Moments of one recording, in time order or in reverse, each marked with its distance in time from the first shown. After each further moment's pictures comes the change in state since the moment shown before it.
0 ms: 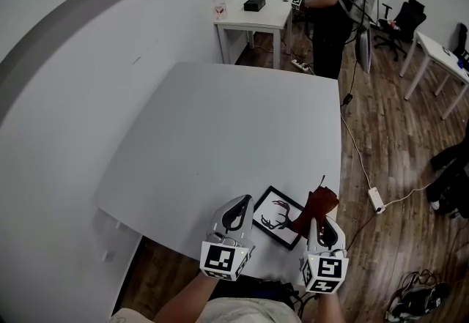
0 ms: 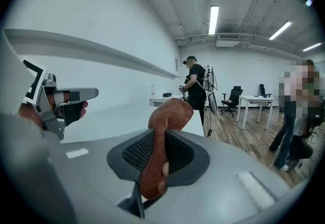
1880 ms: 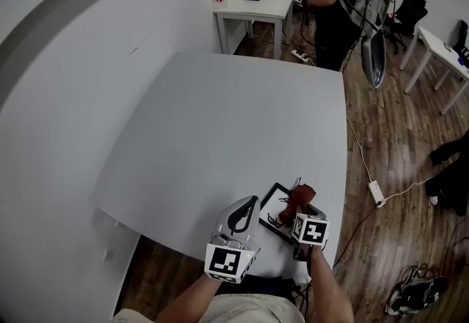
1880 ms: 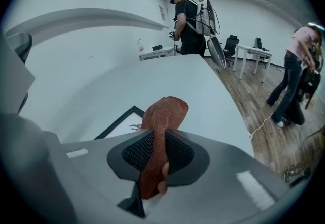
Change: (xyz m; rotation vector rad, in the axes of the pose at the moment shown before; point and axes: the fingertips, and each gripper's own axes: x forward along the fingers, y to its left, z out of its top) left arm -0.003 0.016 -0.010 -0.028 0.018 -0.032; right arm 0.113 0.028 -0.134 0.217 0.548 -0.017
